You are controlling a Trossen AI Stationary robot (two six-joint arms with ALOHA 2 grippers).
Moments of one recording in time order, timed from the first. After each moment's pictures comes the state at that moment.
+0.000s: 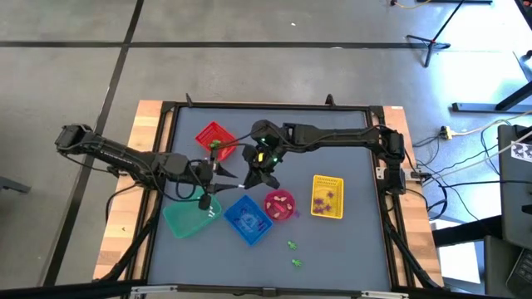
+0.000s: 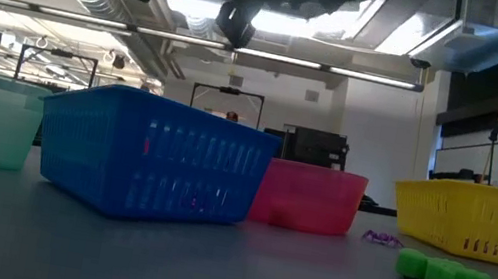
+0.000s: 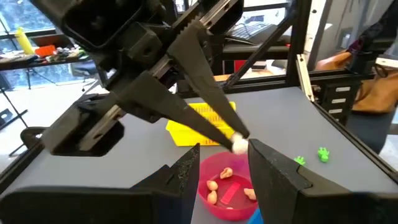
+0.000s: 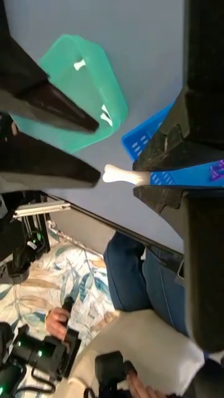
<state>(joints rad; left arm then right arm) -0.21 0.94 0.47 0.32 -0.17 0.04 -0.10 1.98 1.71 -0.39 -0.81 0.11</state>
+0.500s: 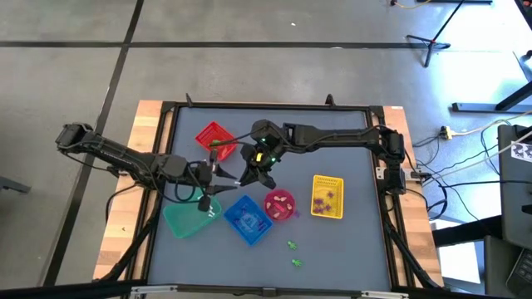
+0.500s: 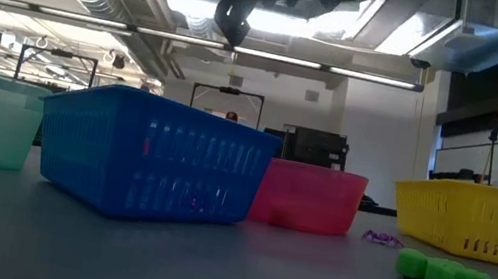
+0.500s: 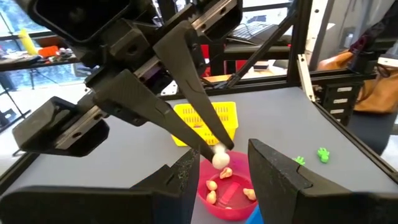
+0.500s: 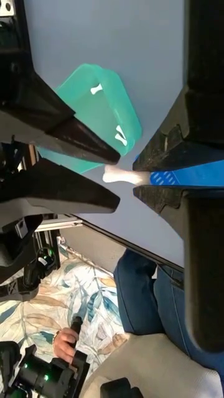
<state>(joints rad) -0.24 0.94 0.47 0.32 -0.21 0.04 -0.10 1.98 1.71 -0.34 -0.72 0.11</state>
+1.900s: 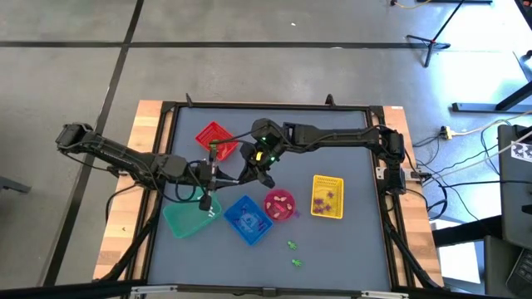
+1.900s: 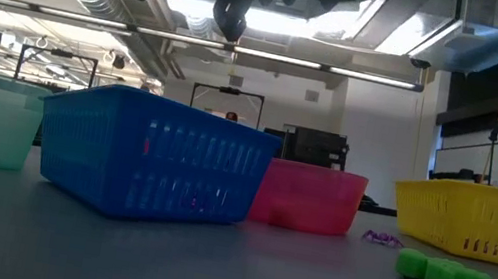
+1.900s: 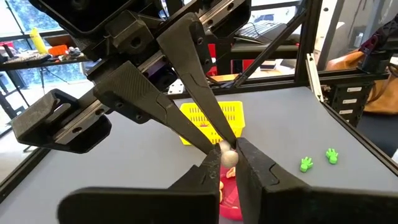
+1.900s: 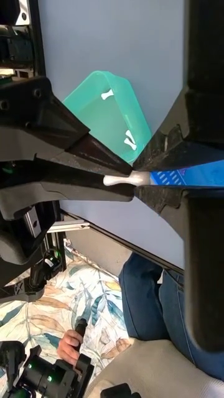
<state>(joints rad) -0.24 0.94 0.47 0.32 -0.25 0.03 -0.10 1.98 1.71 -0.30 -0.72 0.11</state>
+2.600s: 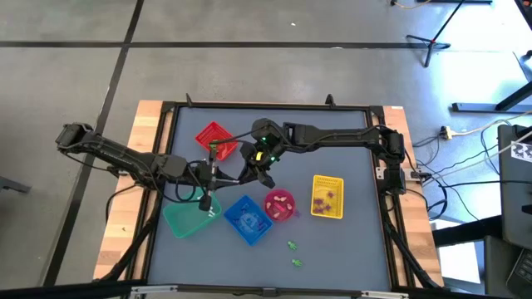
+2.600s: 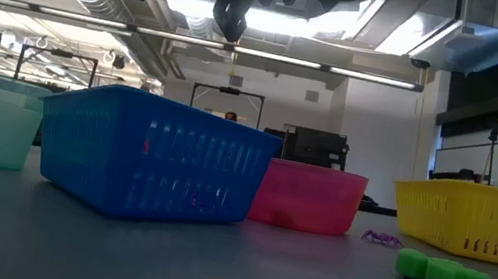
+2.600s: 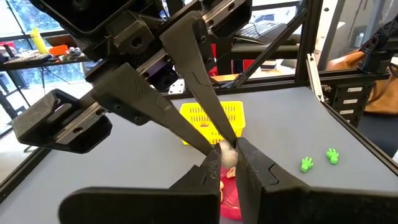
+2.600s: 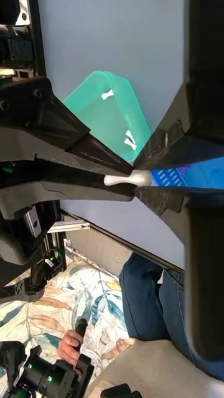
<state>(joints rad) -0.24 0.94 0.47 0.32 -0.25 0.03 -0.10 1.98 1.71 -0.29 -0.72 0.11</state>
